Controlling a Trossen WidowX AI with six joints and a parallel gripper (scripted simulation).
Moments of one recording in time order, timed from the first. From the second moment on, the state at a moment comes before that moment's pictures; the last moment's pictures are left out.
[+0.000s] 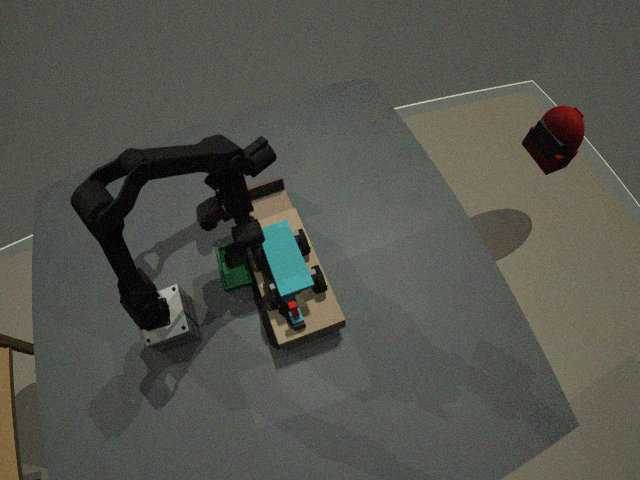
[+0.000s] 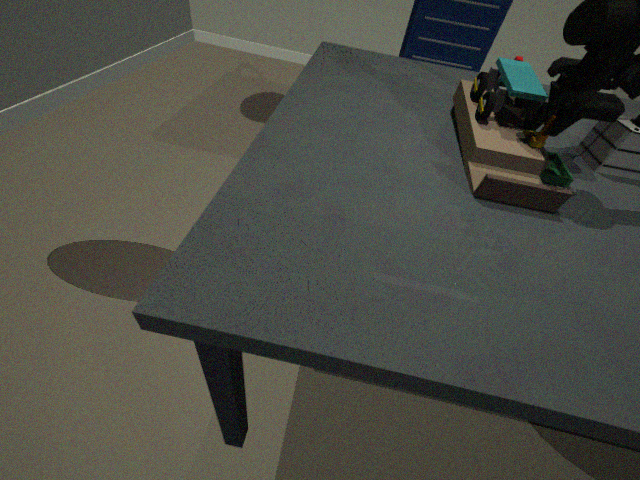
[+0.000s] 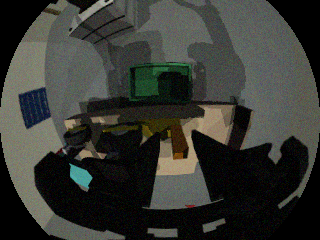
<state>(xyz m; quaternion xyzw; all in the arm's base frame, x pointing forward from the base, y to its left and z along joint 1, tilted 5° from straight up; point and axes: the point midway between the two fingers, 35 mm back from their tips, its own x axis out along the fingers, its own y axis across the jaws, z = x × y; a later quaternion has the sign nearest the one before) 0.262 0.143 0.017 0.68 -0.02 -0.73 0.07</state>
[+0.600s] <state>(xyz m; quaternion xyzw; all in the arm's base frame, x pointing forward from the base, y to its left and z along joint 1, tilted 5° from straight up) 0.266 0.150 0.062 0.68 -0.02 -0.73 0.07</state>
